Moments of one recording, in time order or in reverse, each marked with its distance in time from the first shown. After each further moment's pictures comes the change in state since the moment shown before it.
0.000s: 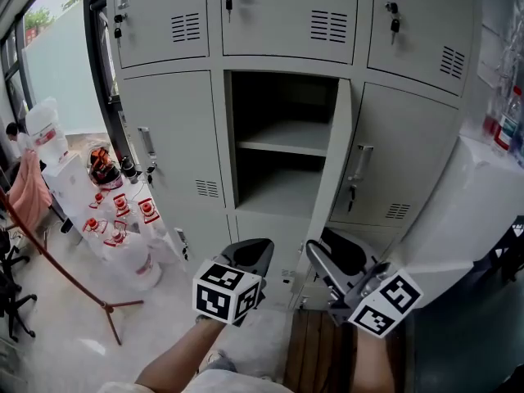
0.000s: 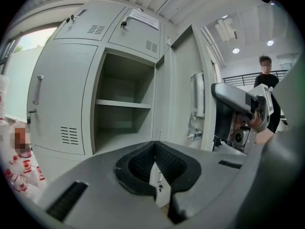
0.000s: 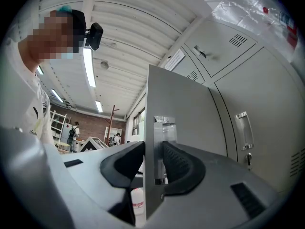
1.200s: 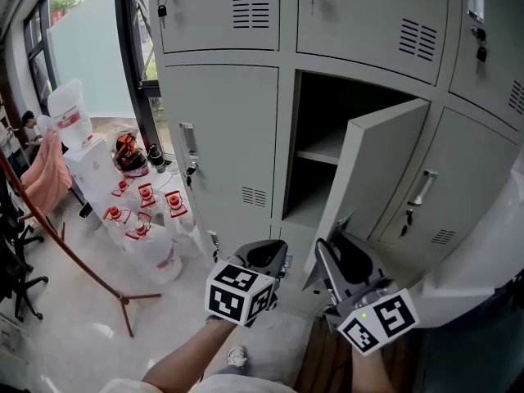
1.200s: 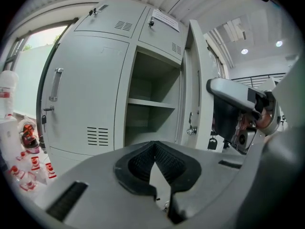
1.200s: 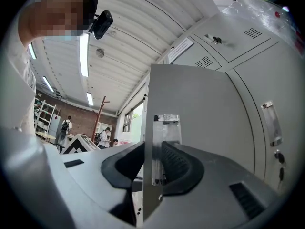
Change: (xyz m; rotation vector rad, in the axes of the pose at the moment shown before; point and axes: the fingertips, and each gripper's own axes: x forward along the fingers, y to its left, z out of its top) left arm -0.013 0.110 -0.005 -0.052 0.006 0.077; right arm 0.116 0.011 -0.027 -0.067 0.017 -0.113
